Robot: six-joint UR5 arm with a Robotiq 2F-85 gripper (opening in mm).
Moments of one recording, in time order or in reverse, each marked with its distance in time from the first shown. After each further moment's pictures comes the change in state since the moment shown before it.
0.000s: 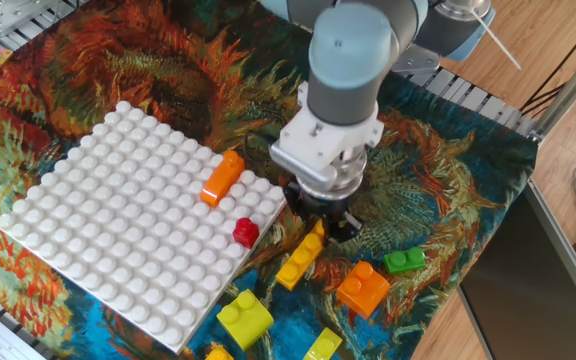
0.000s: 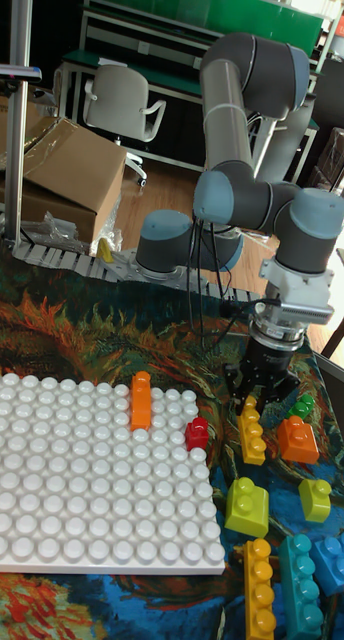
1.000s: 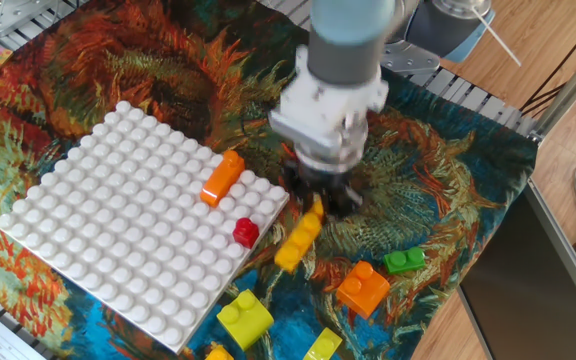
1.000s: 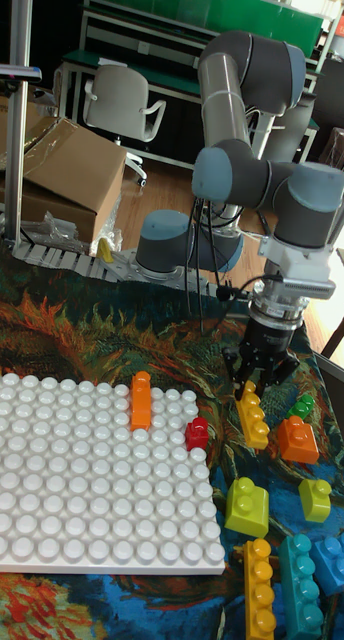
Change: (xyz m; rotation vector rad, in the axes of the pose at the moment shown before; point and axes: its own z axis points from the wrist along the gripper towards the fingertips) arm 0.015 -0.025 -0.047 0.018 0.006 -0.052
